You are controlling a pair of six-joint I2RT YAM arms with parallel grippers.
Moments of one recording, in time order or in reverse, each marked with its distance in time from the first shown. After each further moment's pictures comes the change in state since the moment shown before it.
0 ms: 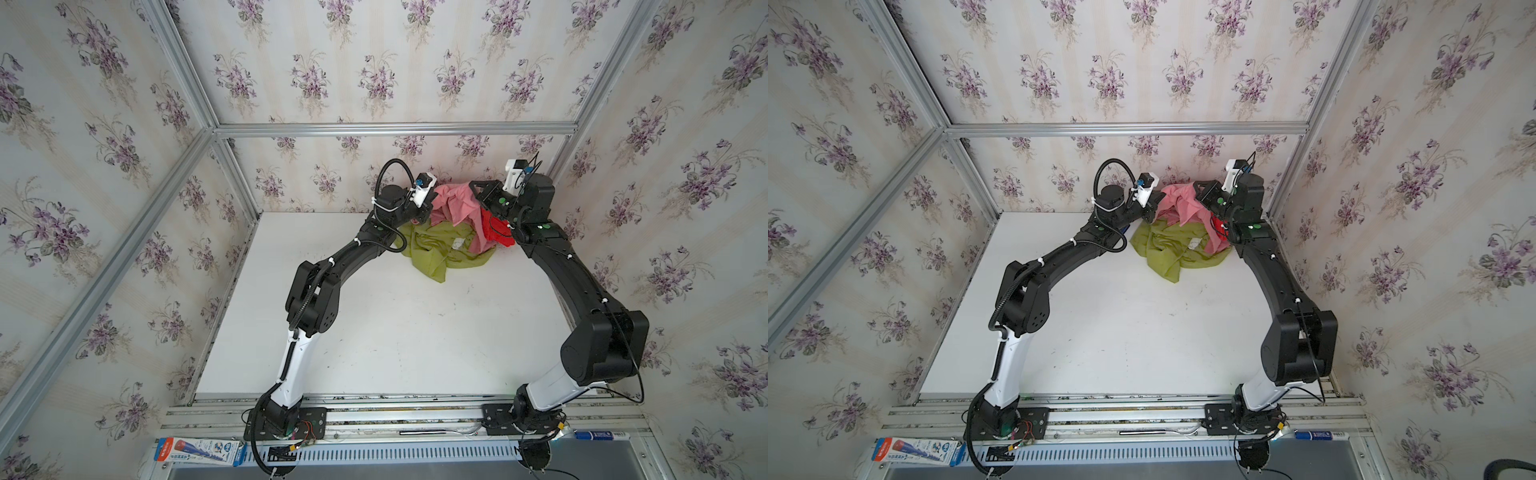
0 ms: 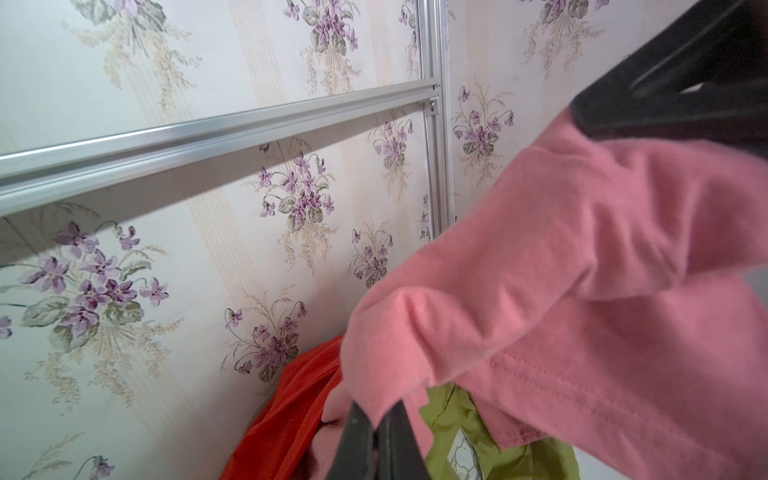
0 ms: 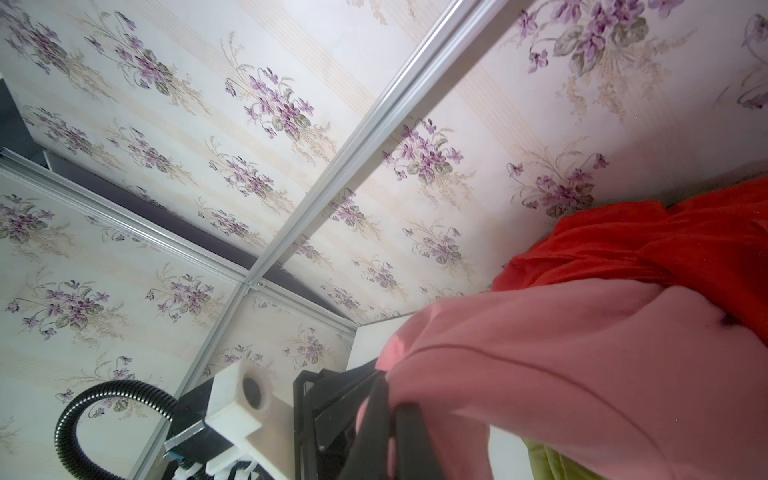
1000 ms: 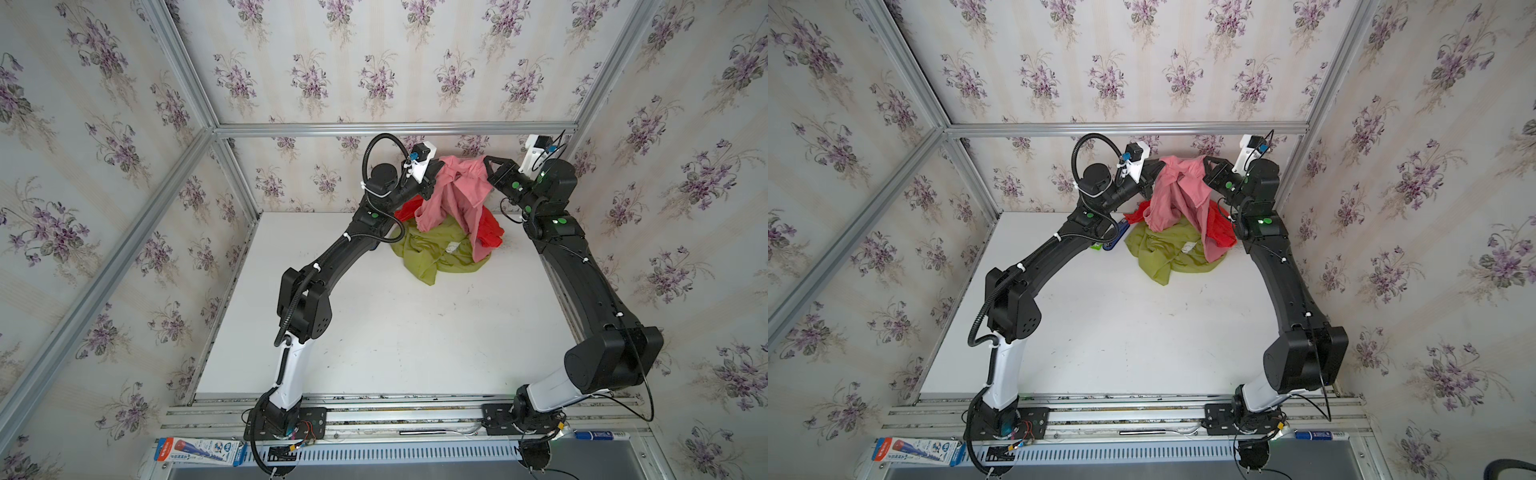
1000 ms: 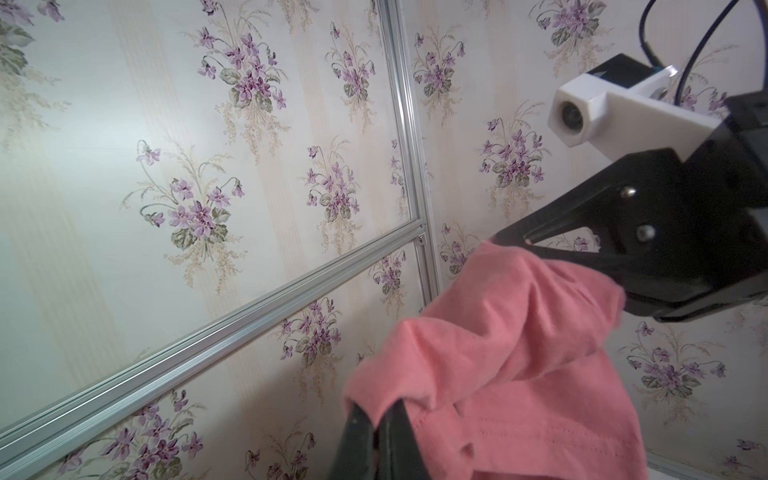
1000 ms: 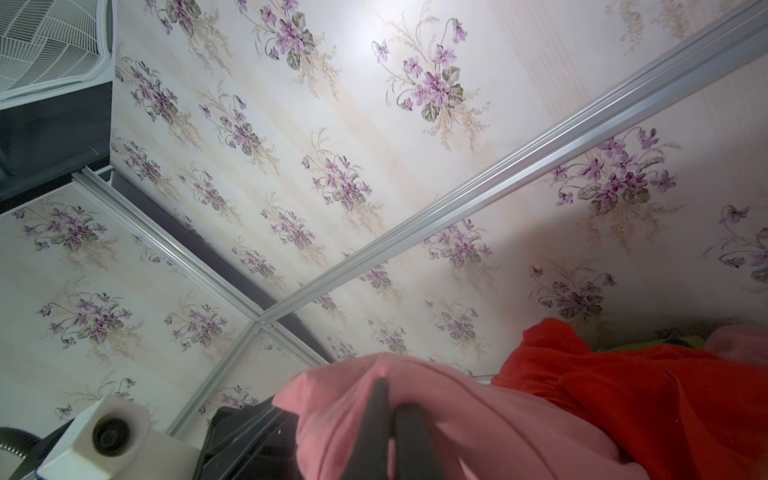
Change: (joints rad) left arm -0.014 -0.094 0.145 0.016 0.030 -0.059; right arm 0.000 -0.048 0.125 0.003 0.097 -0.080
